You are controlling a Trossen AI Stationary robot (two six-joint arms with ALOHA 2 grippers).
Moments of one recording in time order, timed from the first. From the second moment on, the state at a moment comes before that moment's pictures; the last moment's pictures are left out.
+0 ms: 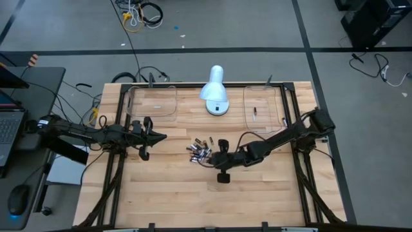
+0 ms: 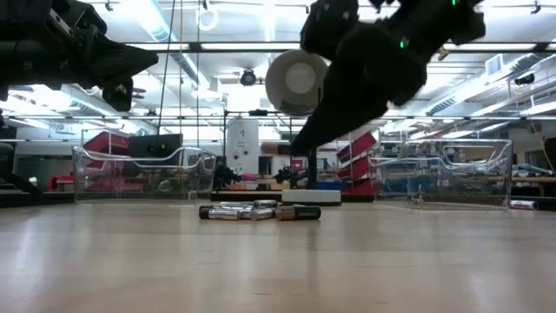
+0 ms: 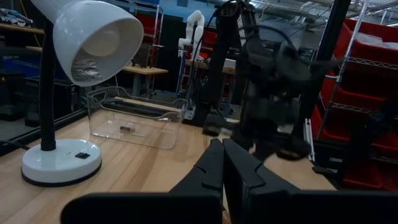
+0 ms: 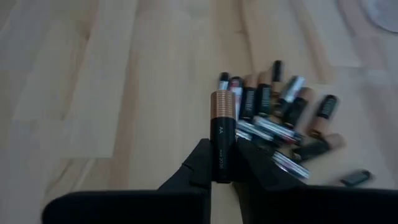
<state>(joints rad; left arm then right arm) -0.15 0.43 0.01 0.55 -0.21 -0.19 0.29 1.77 1.01 -0.03 0.28 0.21</state>
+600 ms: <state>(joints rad) -0.15 0.43 0.01 0.55 -0.21 -0.19 0.24 1.36 1.01 -0.53 0.43 0.41</state>
